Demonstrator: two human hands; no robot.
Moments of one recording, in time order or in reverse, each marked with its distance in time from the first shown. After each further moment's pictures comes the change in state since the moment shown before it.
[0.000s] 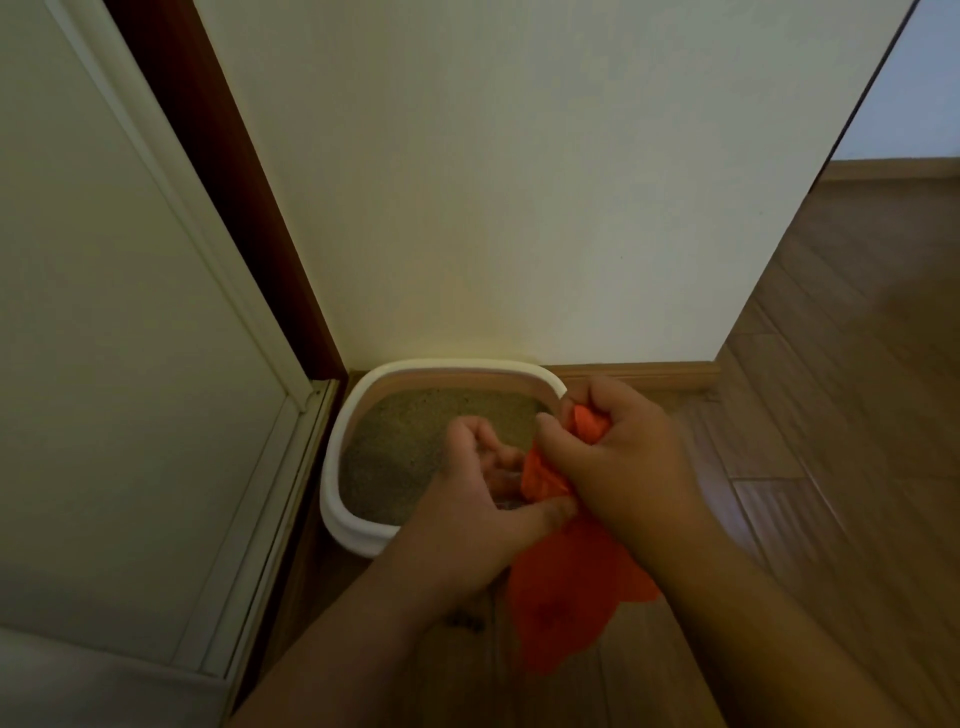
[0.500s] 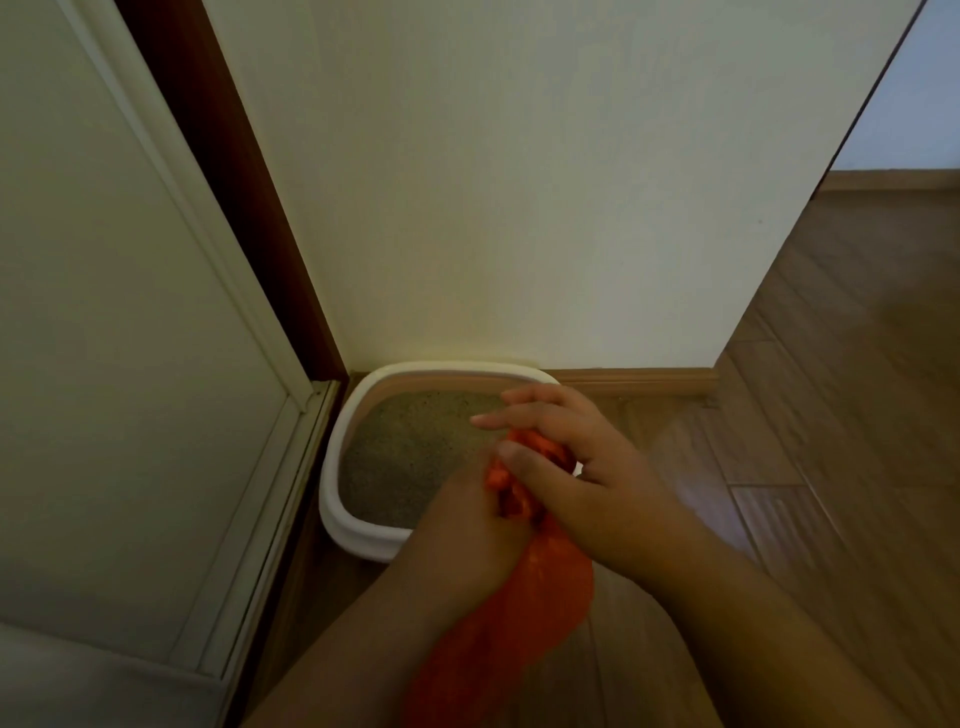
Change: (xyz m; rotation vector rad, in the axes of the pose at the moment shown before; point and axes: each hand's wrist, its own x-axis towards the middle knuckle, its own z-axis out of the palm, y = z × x) left_hand 0.006 0.001 0.011 0.377 0.070 0.079; right_hand -0.009 -0.012 -0.001 0.157 -0.395 -0.147
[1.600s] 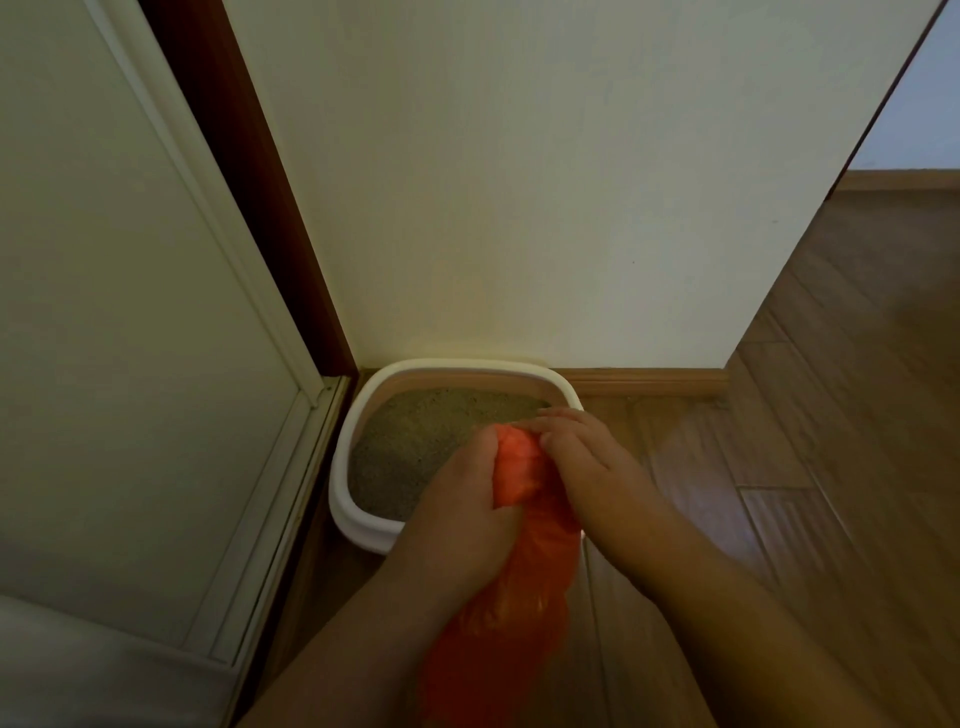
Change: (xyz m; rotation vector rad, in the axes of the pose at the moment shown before) left_hand -0.006 -0.011 -0.004 -0.024 0.093 -0.059; right_hand 0.006 0.022 0.009 -0.066 0.006 0.259
